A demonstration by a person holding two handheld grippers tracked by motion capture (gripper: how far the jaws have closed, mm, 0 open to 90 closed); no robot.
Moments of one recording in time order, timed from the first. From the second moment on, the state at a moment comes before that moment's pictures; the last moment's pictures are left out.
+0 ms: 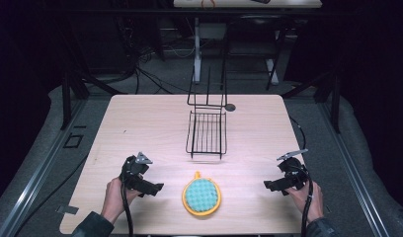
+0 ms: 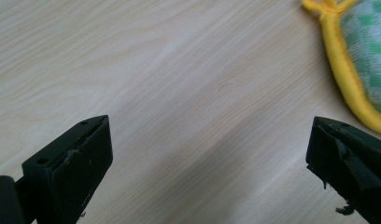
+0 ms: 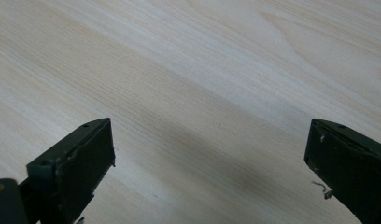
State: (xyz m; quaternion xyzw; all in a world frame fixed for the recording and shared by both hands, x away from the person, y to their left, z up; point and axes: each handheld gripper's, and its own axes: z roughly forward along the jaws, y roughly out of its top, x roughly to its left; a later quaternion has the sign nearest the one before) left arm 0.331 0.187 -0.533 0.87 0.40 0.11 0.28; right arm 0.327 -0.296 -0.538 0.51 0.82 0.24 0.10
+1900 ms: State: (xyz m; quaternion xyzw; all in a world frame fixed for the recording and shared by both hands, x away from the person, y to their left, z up) left arm 0.345 0.083 -0.546 0.90 0.31 0.00 0.31; right arm 0.325 -0.296 -0.539 0.51 0.82 0.24 0.10
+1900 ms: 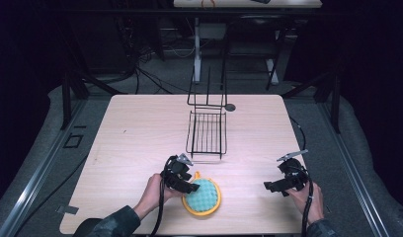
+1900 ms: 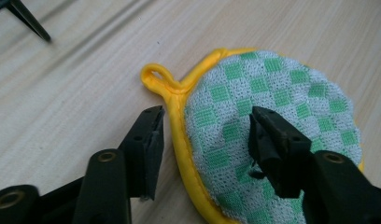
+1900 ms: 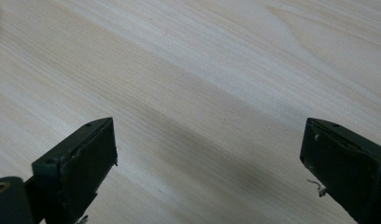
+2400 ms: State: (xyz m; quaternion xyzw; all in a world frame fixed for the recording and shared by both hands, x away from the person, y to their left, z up) left arm 0.345 0.085 -0.552 0.89 0.31 -0.02 0.32; right arm 0.325 -0.294 -0.538 0.49 0.83 0.24 0.10
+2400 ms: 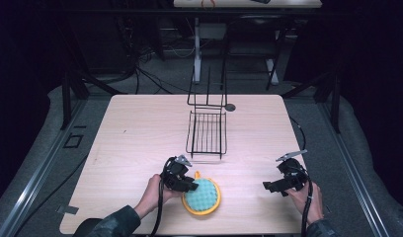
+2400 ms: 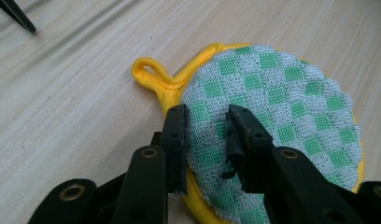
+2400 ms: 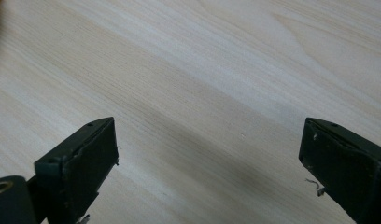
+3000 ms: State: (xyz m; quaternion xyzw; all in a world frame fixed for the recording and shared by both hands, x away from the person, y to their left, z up) left arm 0.339 0.084 -0.548 0.90 0.28 0.02 0.34; right arm 0.324 -0.294 -0.535 0.49 0.83 0.25 0.10
